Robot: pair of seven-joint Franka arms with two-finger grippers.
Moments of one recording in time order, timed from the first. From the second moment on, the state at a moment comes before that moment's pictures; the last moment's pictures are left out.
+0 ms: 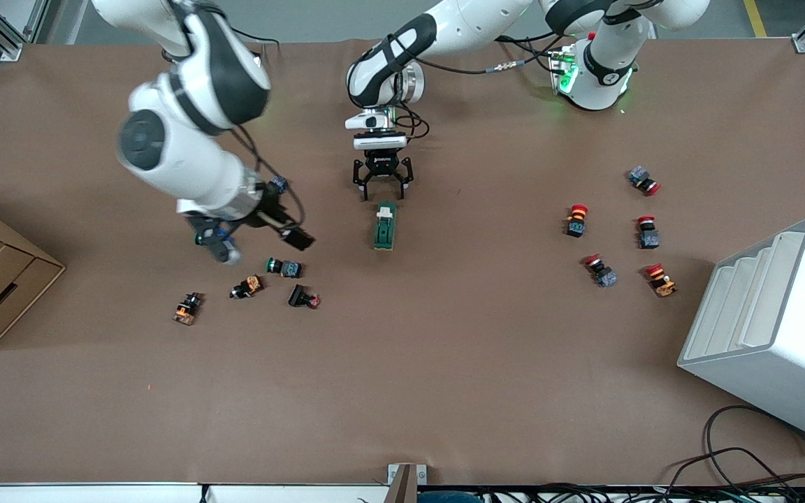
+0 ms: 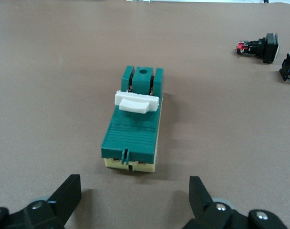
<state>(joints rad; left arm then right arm) -0.92 0.86 -0.46 -1.80 1.65 1.94 -2.50 0.52 0.20 -0.01 -1.88 0.35 2.16 1.17</state>
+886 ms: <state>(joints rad) -0.96 0.89 -0.45 -1.80 1.68 1.86 -2.55 0.84 0.43 -0.02 -2.08 0.38 2.80 1.42</state>
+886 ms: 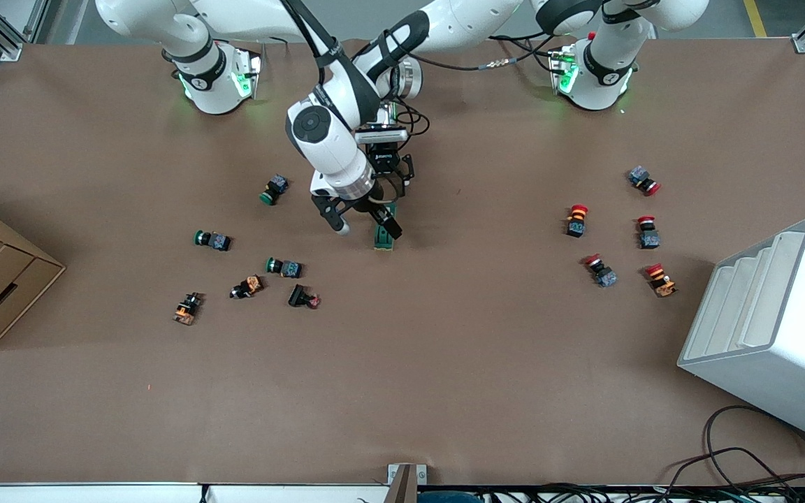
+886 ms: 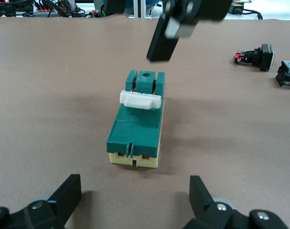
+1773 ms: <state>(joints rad) -0.96 0.89 -0.45 -1.80 1.69 1.85 -2.58 0.87 0.45 -0.02 -2.10 0.38 2.76 1.42</state>
